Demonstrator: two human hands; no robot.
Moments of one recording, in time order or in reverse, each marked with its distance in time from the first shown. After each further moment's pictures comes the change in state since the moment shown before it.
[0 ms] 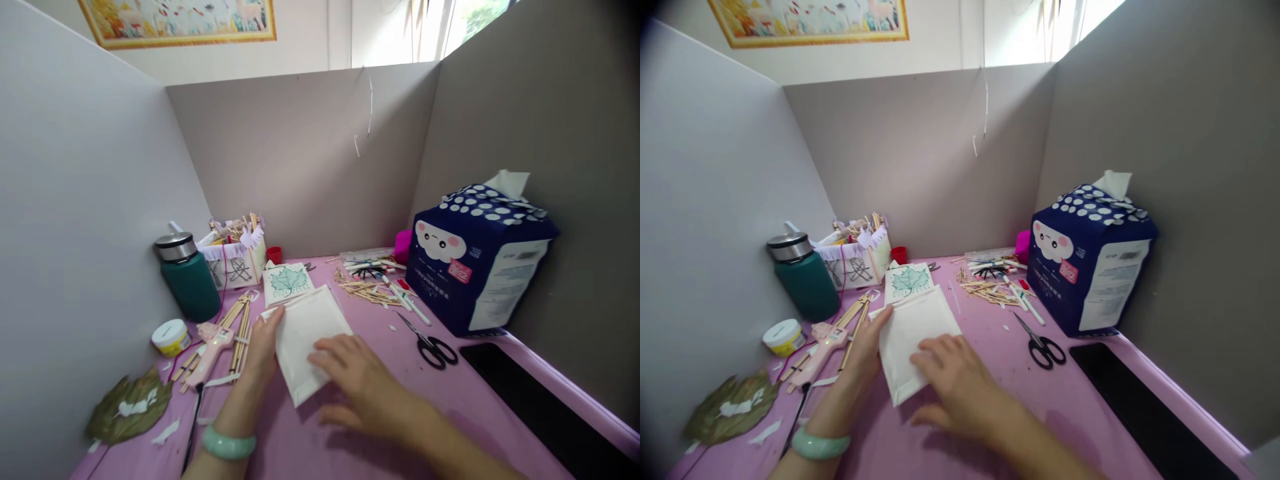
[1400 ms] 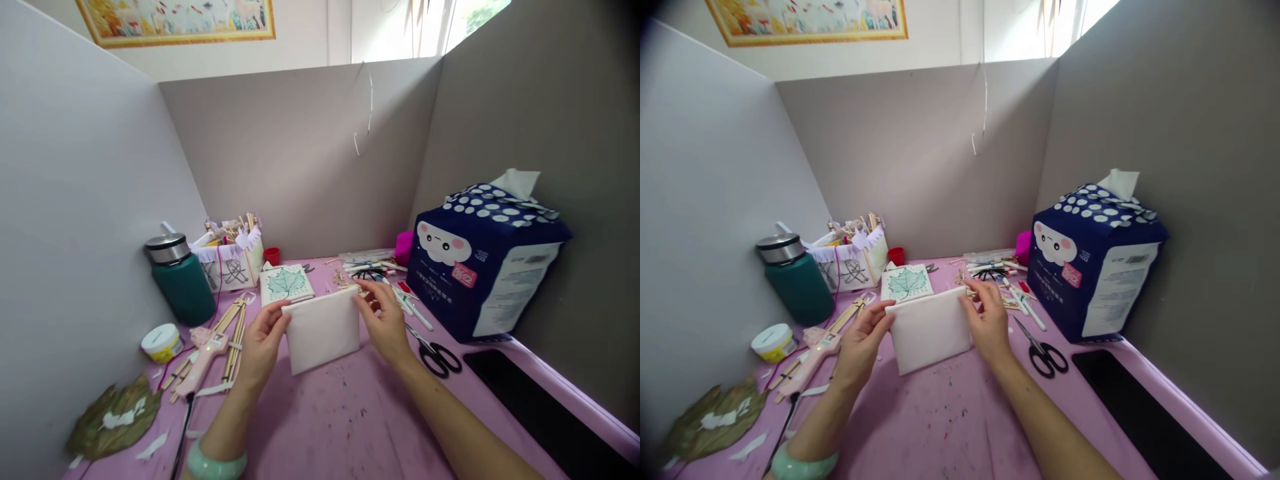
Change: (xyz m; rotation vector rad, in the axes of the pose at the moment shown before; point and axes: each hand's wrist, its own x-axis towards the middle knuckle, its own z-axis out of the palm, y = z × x) left_hand -0.009 0.007 0.002 0.255 -0.231 0.397; right_hand 0.030 0.076 0.001 0.458 0.729 0.575
